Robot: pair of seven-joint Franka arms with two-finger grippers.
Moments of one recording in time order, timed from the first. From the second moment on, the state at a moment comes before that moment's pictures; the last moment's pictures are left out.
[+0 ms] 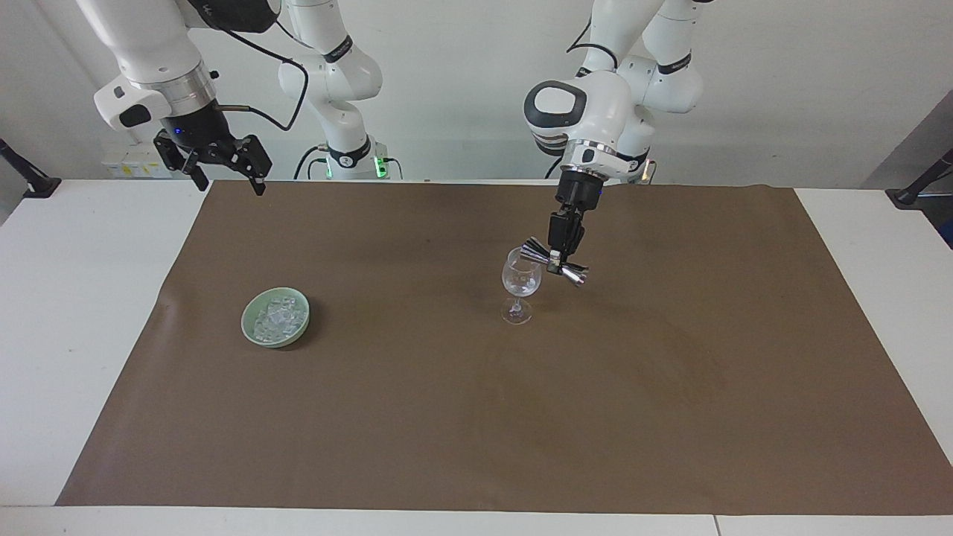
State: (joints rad) left arm -0.52 0.04 -0.29 -2.12 -1.63 3.46 0.19; right arm 0.03 -0.06 -0.07 -1.61 -0.02 1.55 0.05
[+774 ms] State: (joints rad) left arm -0.52 0.06 -0.28 -2.12 -1.65 3.46 0.28; right arm 0.03 -0.06 -0.07 -1.61 -0.02 1.55 0.05
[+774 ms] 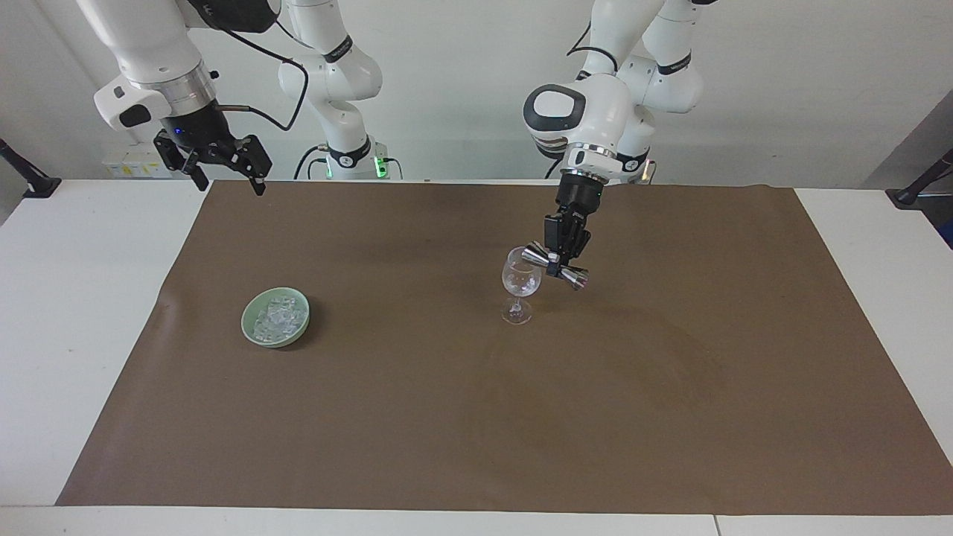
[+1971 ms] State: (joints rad) left arm -0.26 0.00 -0.27 -2.15 -1.78 2.94 -0.10; right arm 0.03 -0.15 -0.07 -1.93 0.00 1.83 -0.10
